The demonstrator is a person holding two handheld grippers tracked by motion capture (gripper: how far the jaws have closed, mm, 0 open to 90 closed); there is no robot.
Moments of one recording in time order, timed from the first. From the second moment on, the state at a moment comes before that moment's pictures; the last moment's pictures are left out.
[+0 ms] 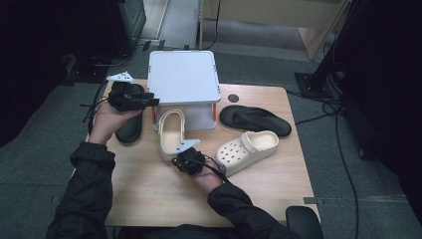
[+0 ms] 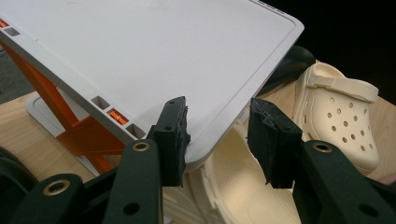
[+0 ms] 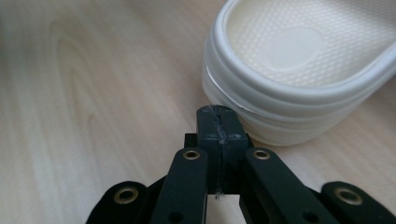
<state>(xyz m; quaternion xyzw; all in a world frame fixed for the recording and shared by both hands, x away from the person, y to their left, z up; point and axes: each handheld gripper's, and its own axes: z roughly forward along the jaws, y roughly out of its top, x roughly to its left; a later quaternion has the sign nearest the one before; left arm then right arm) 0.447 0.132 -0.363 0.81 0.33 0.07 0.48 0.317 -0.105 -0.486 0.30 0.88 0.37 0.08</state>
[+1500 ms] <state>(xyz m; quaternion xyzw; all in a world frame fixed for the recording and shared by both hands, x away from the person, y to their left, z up) 0.447 0.131 -0.364 0.80 0.34 0.07 0.48 0.402 -0.088 -0.479 0.34 0.85 0.39 0.08</state>
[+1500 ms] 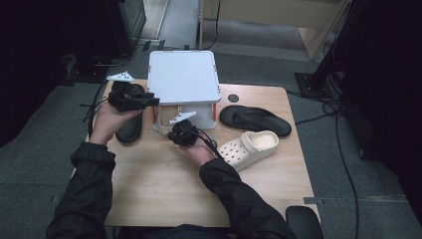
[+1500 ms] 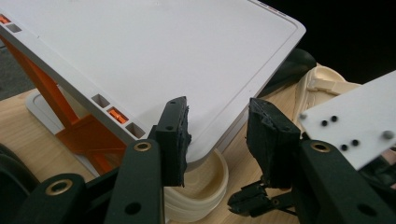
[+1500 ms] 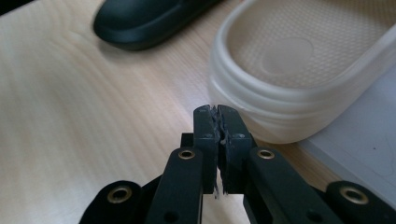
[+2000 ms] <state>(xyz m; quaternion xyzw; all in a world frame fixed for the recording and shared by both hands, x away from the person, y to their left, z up) 0.427 0.124 -0.347 0.80 0.34 0.06 0.49 0.356 -0.136 -0.437 0.28 0.86 0.43 0.06</state>
